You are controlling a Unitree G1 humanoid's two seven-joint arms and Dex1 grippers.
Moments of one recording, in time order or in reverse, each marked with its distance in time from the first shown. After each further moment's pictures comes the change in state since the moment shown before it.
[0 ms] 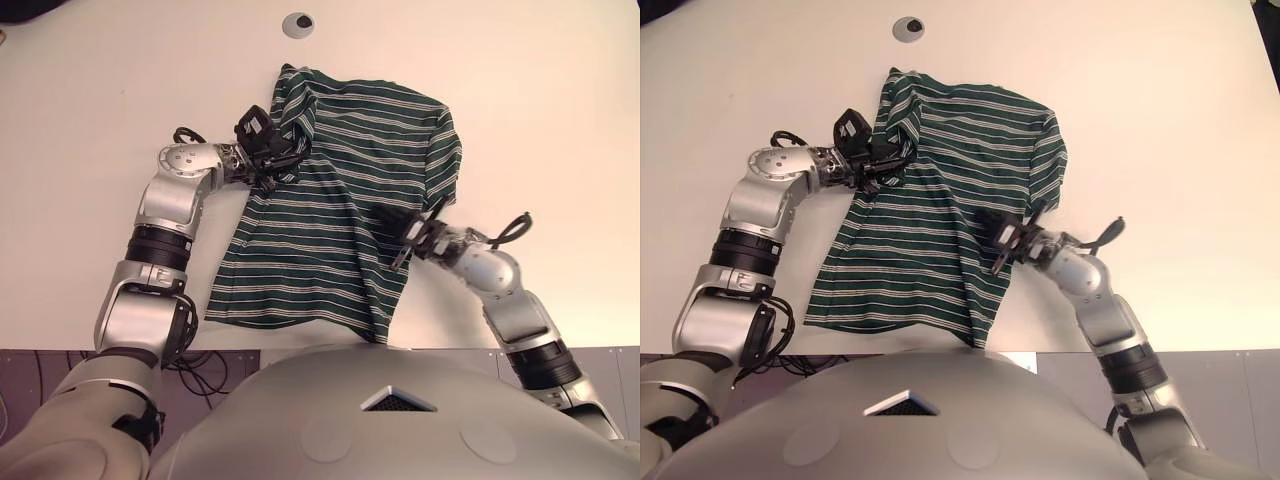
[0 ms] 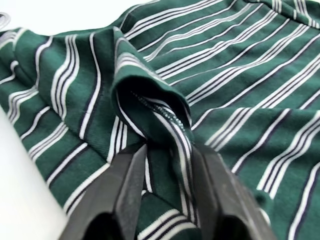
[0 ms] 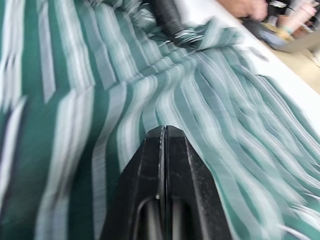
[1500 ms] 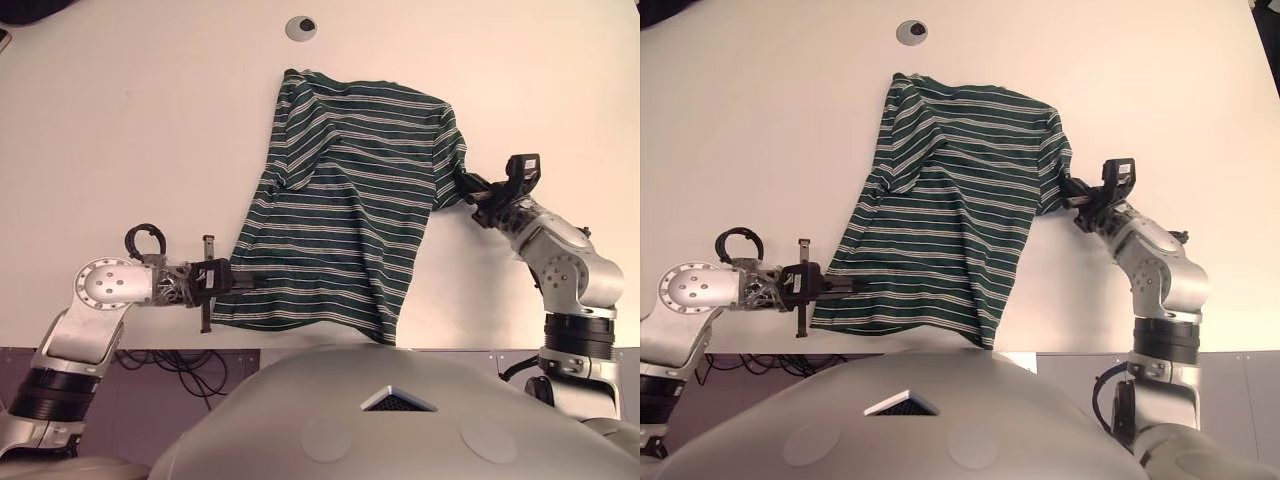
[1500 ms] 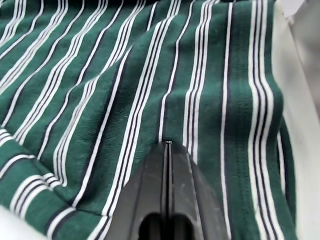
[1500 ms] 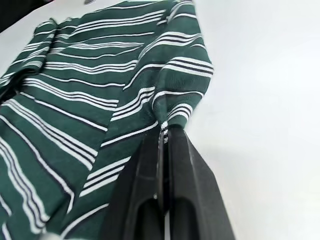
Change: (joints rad) left arm 0.767 0.444 0.078 -0.616 -0.036 -0.384 -0.345; right arm -0.153 0.051 -0.427 0.160 0.518 0.738 -0.078
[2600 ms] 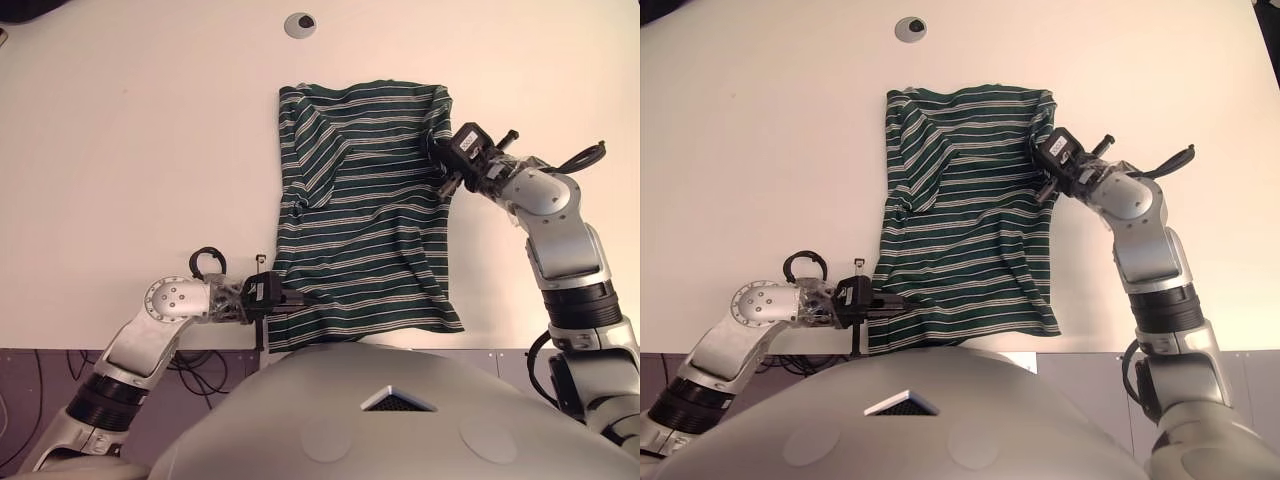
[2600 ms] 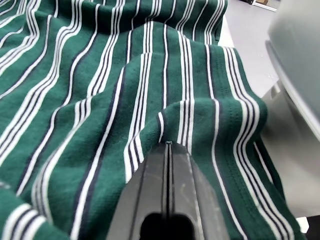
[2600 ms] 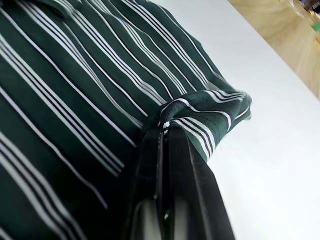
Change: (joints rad) left arm -0.008 -0.136 -0.204 -0.107 -0.070 0.144 0.131; right arm -0.203 -0.161 0.392 -0.081 -0.632 -0.294 0.116
